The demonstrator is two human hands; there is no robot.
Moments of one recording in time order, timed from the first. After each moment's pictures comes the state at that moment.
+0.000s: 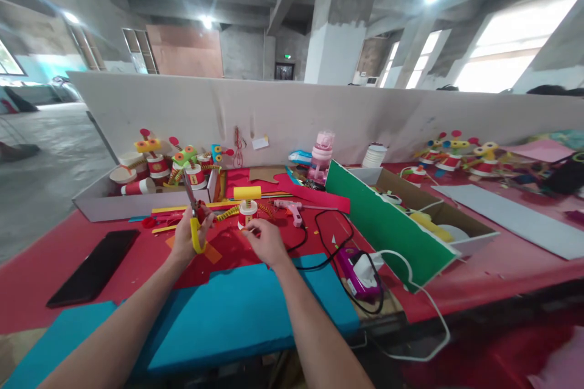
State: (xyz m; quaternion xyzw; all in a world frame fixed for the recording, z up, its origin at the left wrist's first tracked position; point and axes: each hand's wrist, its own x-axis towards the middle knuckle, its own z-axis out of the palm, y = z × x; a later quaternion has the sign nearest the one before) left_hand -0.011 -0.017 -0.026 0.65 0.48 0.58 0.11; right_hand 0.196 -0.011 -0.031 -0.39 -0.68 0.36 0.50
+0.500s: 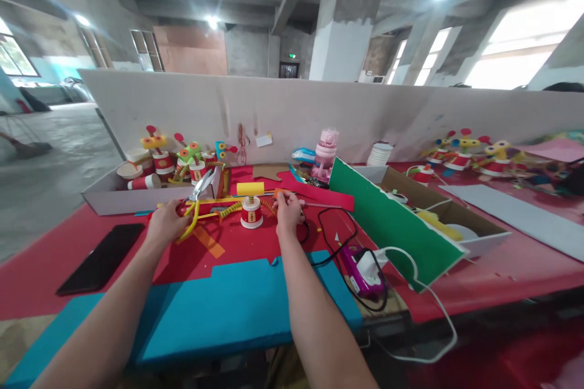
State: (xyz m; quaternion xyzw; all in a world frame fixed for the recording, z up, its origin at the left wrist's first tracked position) left_hand -0.070 -0.014 0.003 0.57 0.78 0.24 -0.05; right_hand 0.206 0.058 -0.030 -0.41 -0.38 0.37 0.74
